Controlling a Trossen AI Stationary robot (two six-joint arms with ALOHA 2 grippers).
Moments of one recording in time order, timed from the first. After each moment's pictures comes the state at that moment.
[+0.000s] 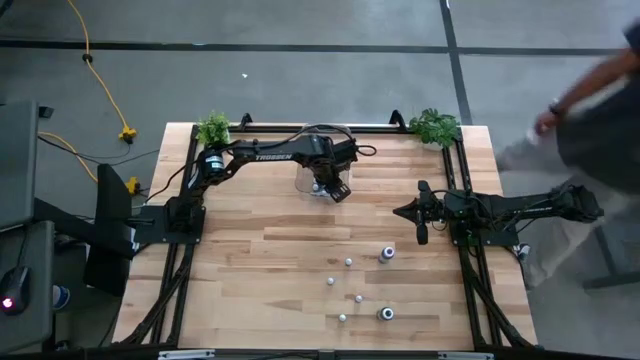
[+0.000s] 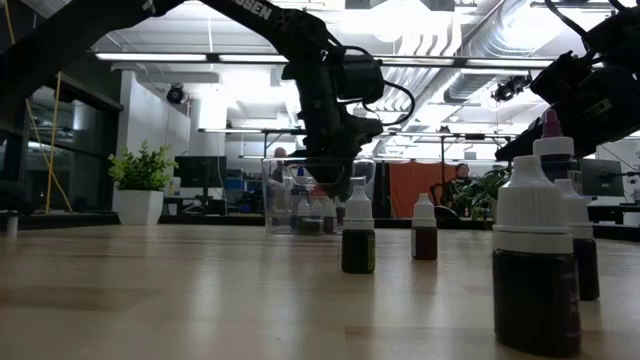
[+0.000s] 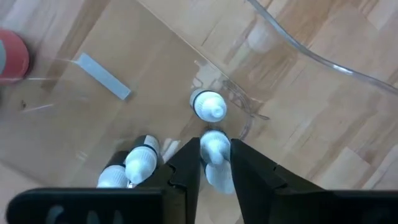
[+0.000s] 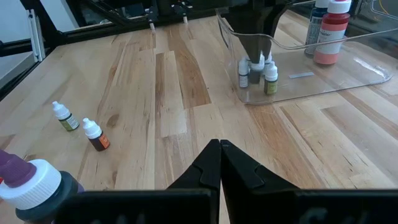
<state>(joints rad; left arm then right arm) 0.28 2.20 1.88 -0.95 0.07 -0.35 -0.01 0.38 0.01 0.05 0.10 0.20</state>
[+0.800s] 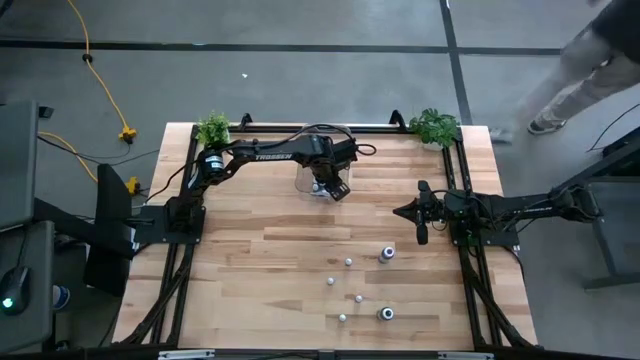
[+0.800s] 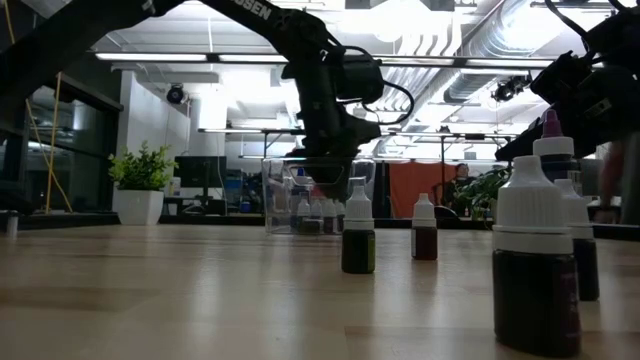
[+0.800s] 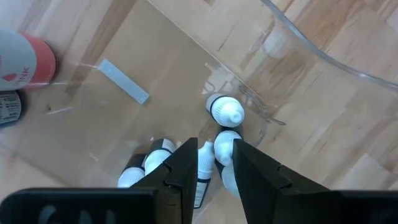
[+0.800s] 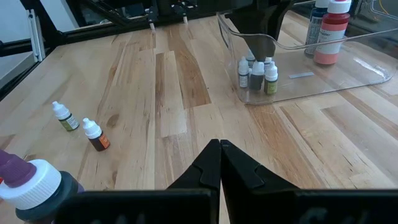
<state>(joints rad) 0.28 2.20 1.88 -0.95 0.02 -0.34 -0.01 0.38 0.01 0.05 0.10 0.20</state>
